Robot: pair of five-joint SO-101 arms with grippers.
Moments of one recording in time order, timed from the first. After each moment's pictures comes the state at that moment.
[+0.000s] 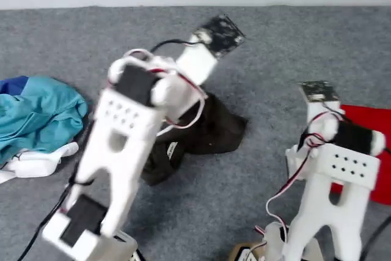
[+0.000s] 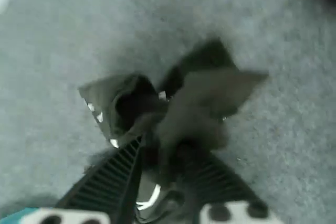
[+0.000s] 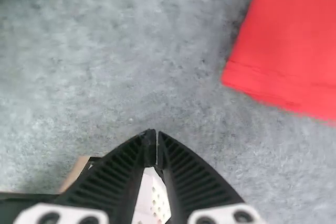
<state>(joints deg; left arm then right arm) 26.2 0.6 -21.2 98.2 -14.1 17.2 -35.2 28.2 100.5 20.9</state>
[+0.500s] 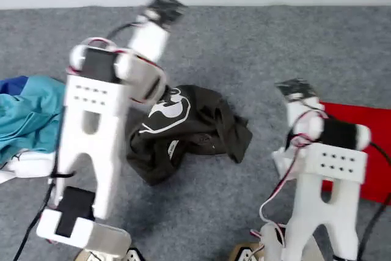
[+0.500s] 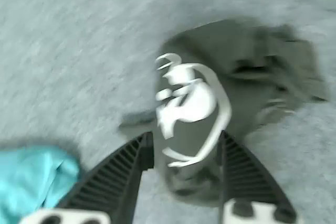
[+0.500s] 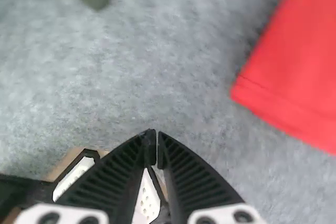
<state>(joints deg) 7.6 1.2 -22.5 99.2 -11.9 6.2 -35.2 28.2 100.5 25.5</state>
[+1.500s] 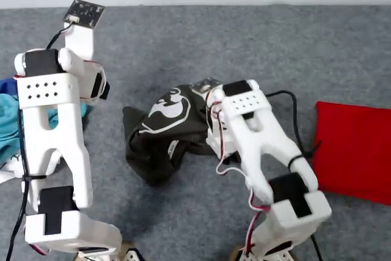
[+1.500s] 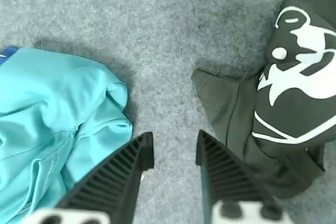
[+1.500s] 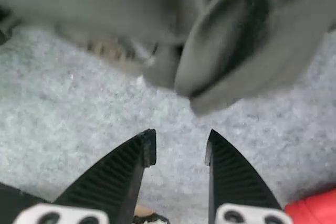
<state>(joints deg) -11.1 1.7 -12.8 95.5 -11.9 -20.8 9.1 12.9 85.8 13.9</state>
